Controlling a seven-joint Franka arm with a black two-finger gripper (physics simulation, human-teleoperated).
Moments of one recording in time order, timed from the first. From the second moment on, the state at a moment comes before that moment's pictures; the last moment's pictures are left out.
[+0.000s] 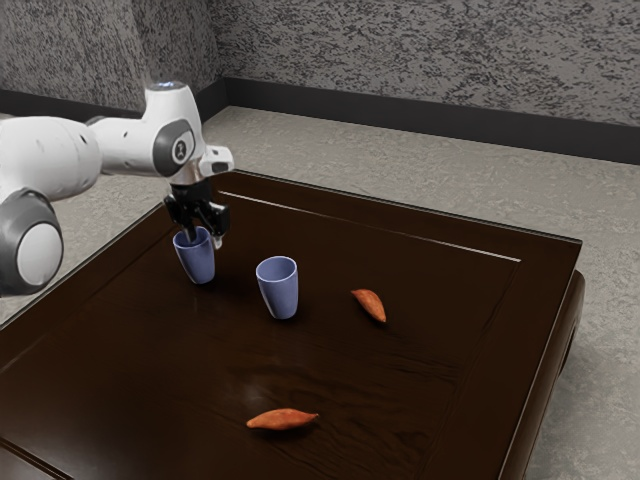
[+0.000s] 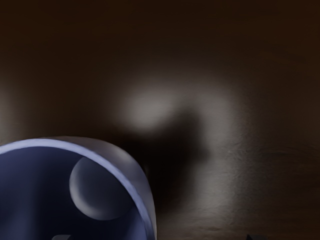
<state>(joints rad) 0.15 0.65 0.09 -1.36 -0.05 2.00 0.22</state>
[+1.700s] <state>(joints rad) -0.10 0.45 0.16 -1.41 -0.05 1.87 0.24</state>
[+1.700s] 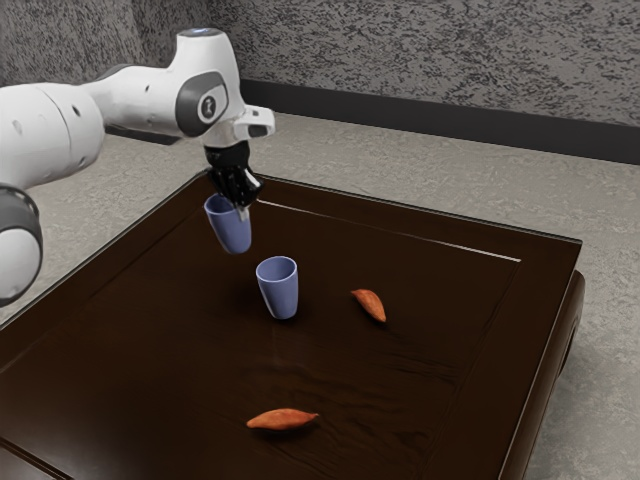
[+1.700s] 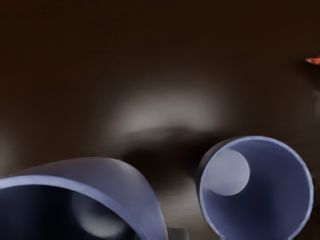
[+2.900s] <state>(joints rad) -0.23 0.51 0.15 -1.37 -0.04 1.84 0.15</state>
